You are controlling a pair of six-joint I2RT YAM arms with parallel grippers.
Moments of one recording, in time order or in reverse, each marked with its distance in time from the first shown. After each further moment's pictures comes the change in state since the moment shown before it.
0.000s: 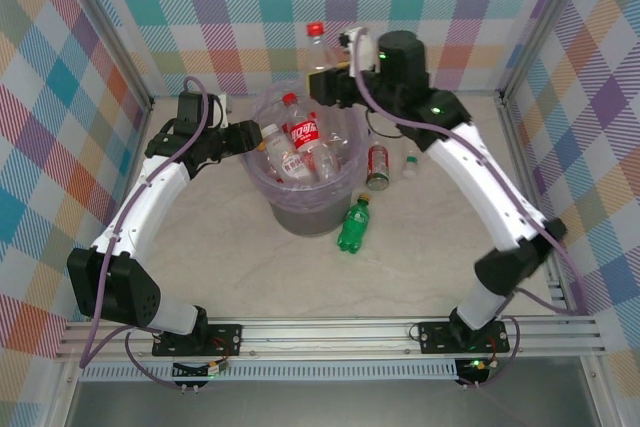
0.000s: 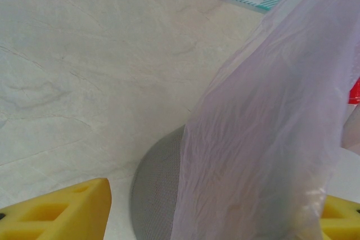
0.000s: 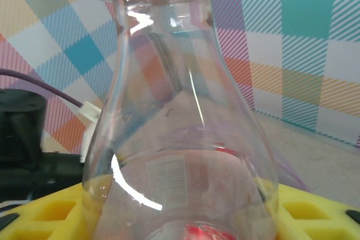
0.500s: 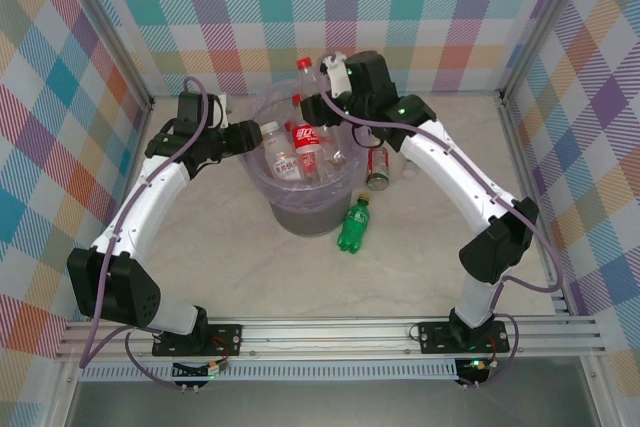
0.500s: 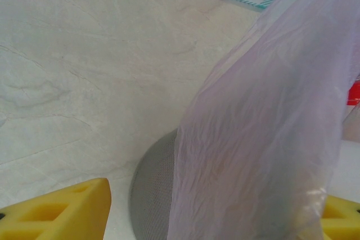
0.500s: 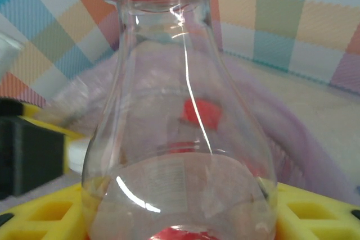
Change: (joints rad) left arm 0.000 -0.001 0.000 -0.001 -0.002 -0.003; right arm 0.020 0.073 -0.109 -0.059 0.110 -0.045
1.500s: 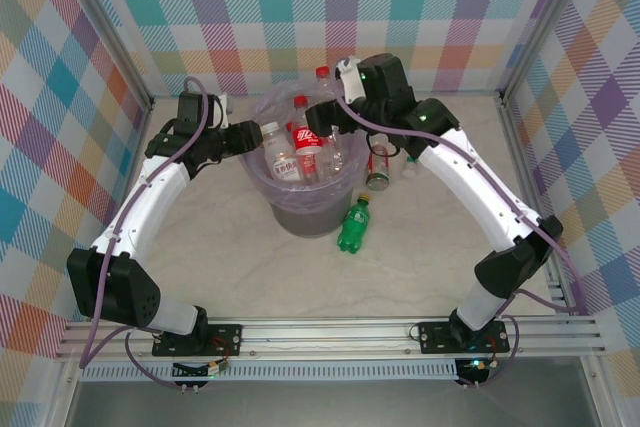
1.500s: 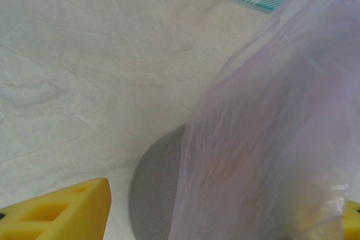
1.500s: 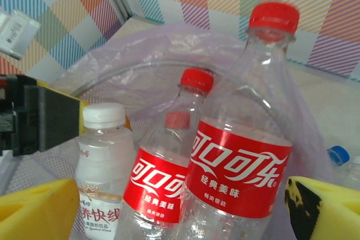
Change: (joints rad) left arm -0.001 -0.002 0.000 -0.003 0.004 0.001; right arm 0.014 -0.121 0.023 -0.150 0.064 0.003
